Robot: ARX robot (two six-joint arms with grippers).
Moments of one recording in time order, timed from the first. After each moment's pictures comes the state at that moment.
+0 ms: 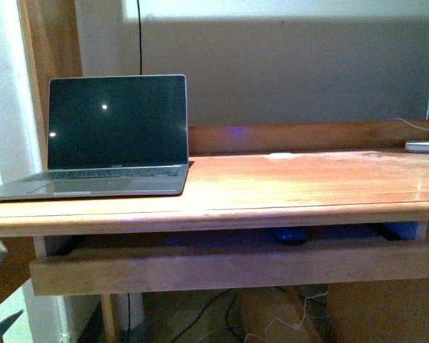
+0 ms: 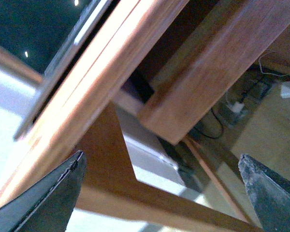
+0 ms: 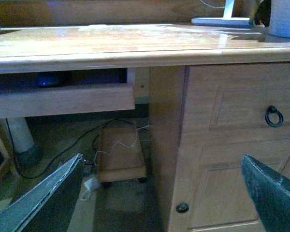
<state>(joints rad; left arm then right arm) 0.00 1.62 0.54 0.89 0.25 1.03 0.00 0.00 0.02 0.00 0.00 0.00</state>
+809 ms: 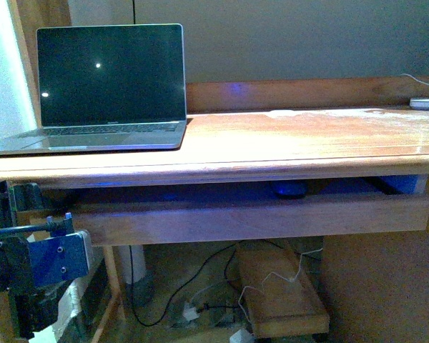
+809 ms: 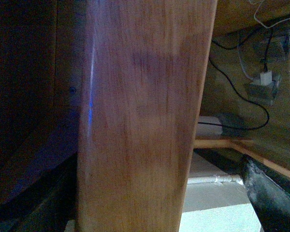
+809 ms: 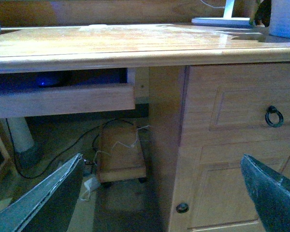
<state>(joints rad) 0.02 2.06 0.87 0.95 0.36 1.49 0.00 0.00 0.02 0.00 0.00 0.00</state>
